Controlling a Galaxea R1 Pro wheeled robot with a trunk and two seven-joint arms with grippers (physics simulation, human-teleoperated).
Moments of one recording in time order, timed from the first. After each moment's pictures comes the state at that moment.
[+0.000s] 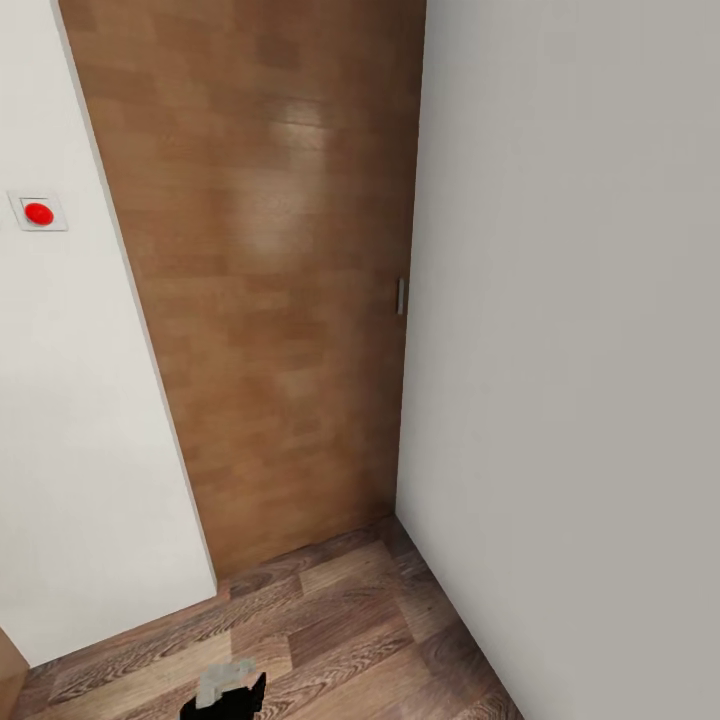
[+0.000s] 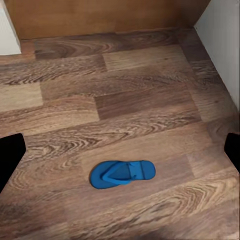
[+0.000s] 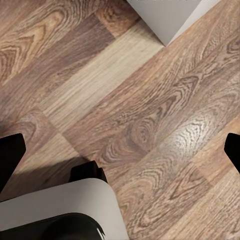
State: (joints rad) left arm -0.04 -0.03 0.01 -0.94 0.18 0.10 0.00; right arm -0.01 -0.11 -0.16 -0.25 -0.16 -0.22 0.00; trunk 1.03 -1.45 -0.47
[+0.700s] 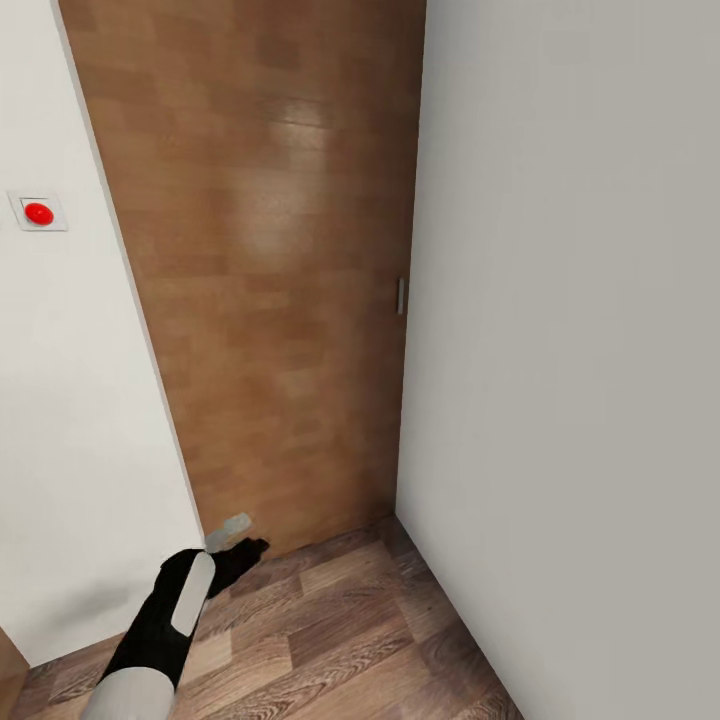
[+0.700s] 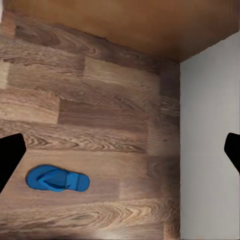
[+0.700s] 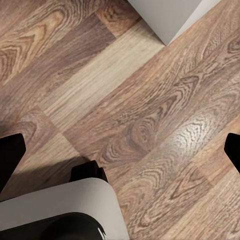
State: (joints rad) left arm -0.51 -0.08 0.28 -0.92 0.42 0.67 0.20; right arm -0.01 -0.10 -0.16 -0.25 -0.16 -0.22 0.00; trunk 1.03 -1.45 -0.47
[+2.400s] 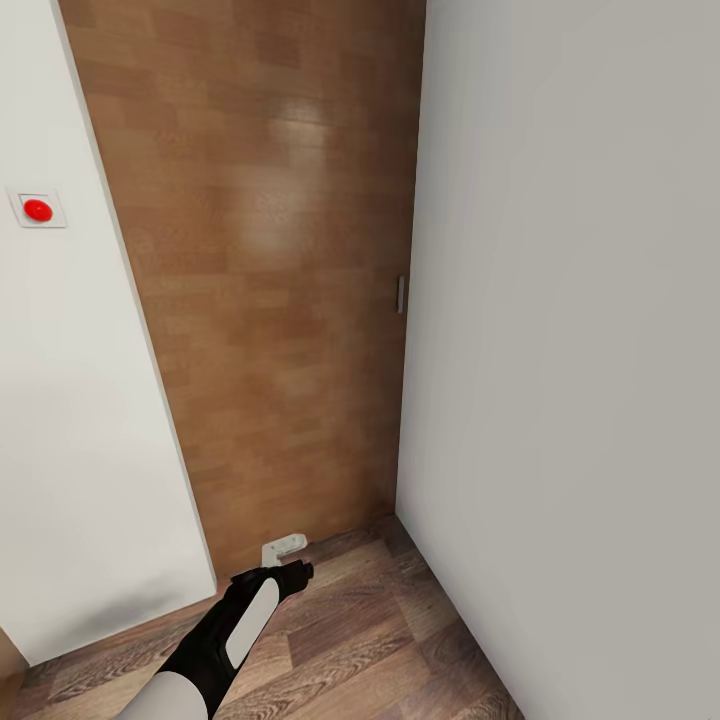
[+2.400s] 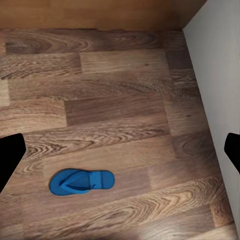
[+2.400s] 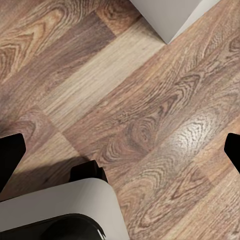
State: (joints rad) left arm -0.52 -0.08 -0.22 -0.75 0.58 0.43 0.35; right arm -0.01 -0.10 -0.16 -0.25 -0.16 -0.22 0.00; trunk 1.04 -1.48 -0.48
